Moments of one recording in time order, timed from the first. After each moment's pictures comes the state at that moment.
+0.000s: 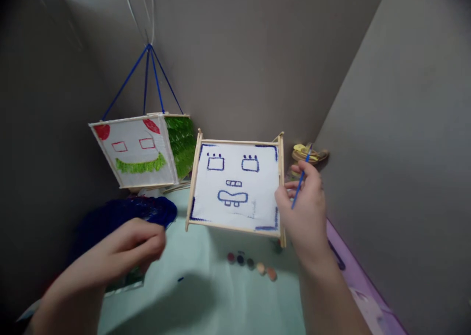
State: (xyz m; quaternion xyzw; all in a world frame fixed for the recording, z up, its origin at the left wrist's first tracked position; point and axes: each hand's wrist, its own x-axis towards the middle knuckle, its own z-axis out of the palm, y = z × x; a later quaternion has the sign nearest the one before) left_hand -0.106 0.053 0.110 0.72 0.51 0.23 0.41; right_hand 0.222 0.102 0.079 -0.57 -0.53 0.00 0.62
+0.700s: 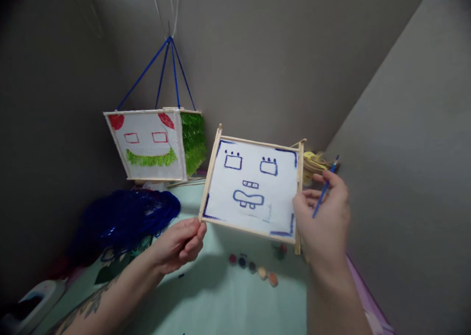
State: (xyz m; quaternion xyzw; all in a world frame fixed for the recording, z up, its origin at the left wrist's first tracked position) left_hand -0.046 0.078 0.046 0.41 0.28 0.39 0.78; right_hand 0.224 0.095 0.085 -0.59 -0.49 0.01 0.65
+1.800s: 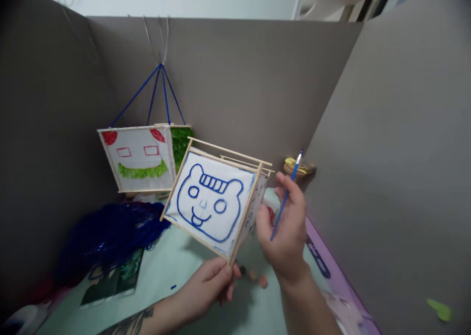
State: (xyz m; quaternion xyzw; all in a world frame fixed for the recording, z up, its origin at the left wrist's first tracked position) left_hand 0.027 0.046 0.008 0.60 0.38 0.29 0.64; right_hand 0.189 0.077 0.081 -0.39 -0.56 -0.01 0.73
